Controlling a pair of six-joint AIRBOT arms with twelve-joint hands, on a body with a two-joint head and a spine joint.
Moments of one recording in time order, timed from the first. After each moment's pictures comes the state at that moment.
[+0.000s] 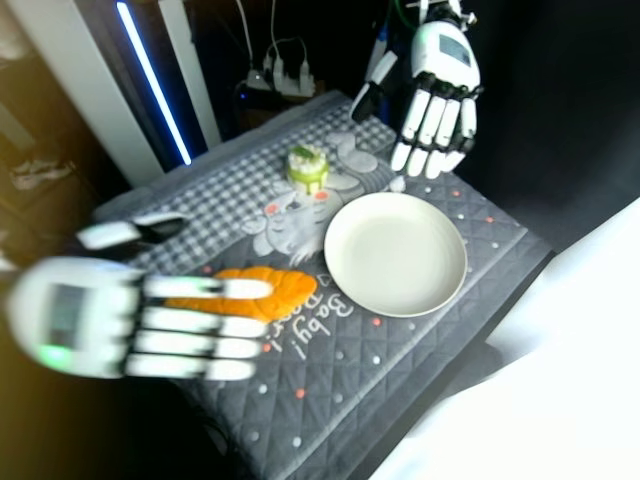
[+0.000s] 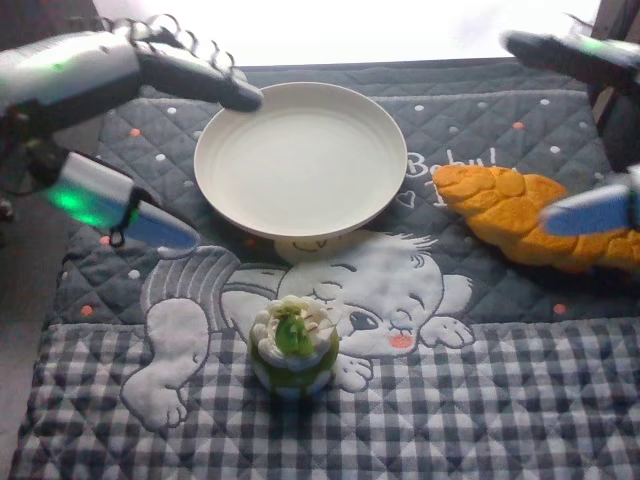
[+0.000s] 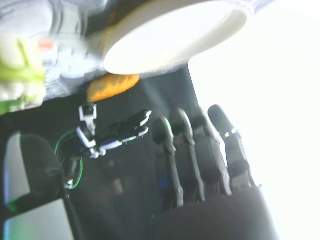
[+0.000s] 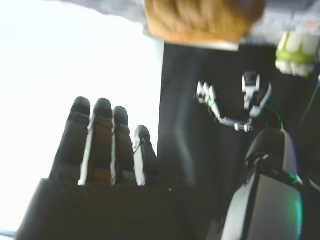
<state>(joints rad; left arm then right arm) 0.51 -0.89 1.23 0.43 -0.73 0.42 -0.54 -1.05 1.42 -0.22 0.96 -0.23</state>
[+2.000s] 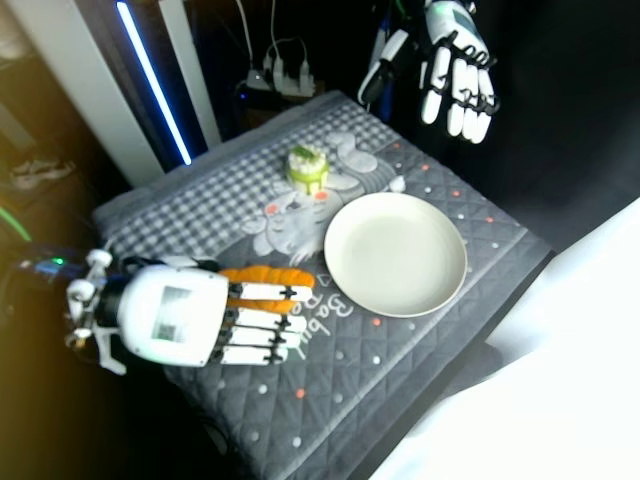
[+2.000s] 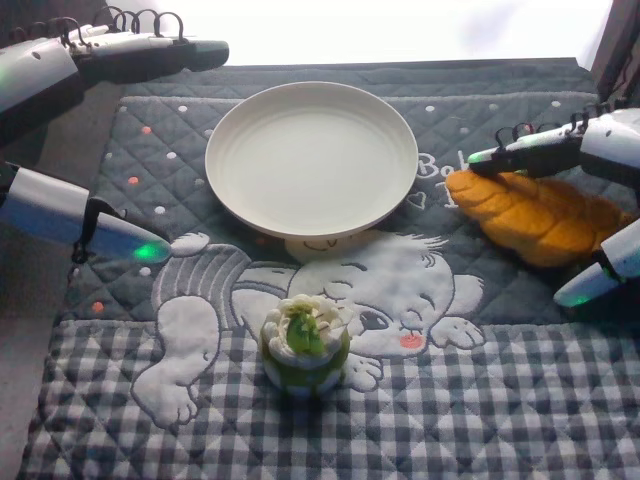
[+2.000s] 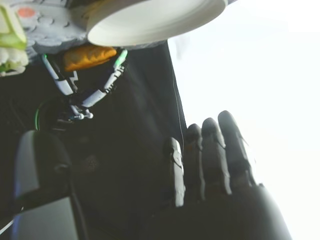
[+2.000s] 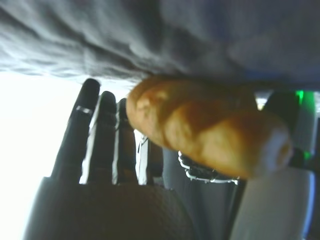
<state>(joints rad) 0.66 -0.86 1.19 0.23 -0.93 0.50 -0.53 -1.10 1.46 -0.36 0.72 -0.20</state>
